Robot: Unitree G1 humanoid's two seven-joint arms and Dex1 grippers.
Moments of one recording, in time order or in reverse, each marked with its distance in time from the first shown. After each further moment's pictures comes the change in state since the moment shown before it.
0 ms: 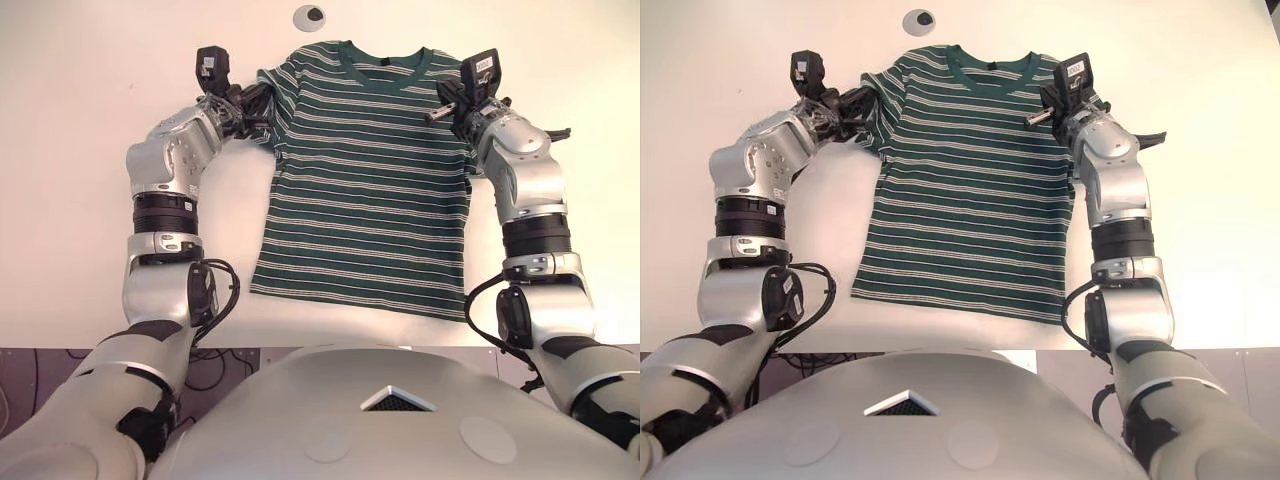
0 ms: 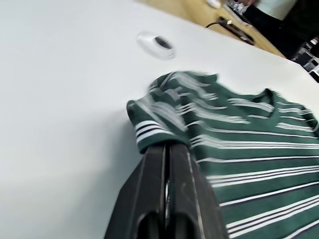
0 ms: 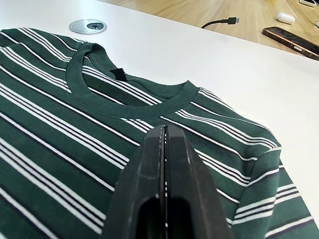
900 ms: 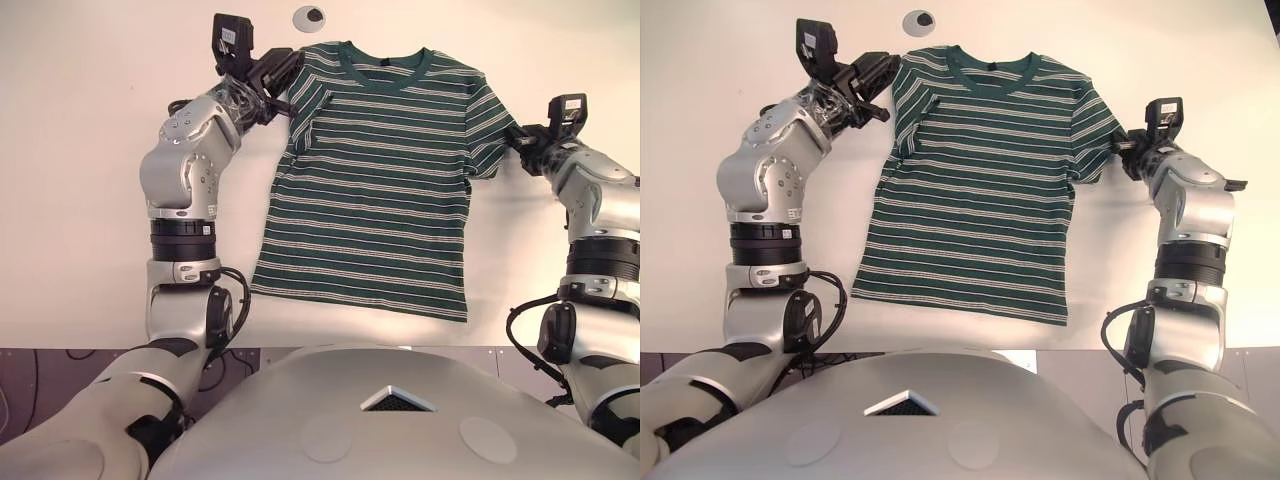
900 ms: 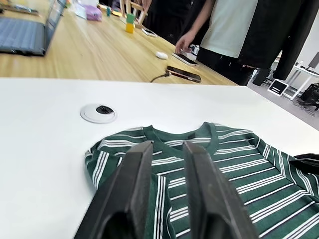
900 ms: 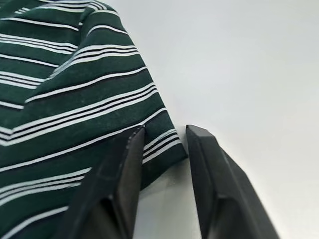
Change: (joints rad) left arm 0.118 -0.050 -0.044 -0.363 0.005 -0.034 -0.001; right arm 0.120 -0.201 -0.210 -0.002 0.080 0.244 0.074
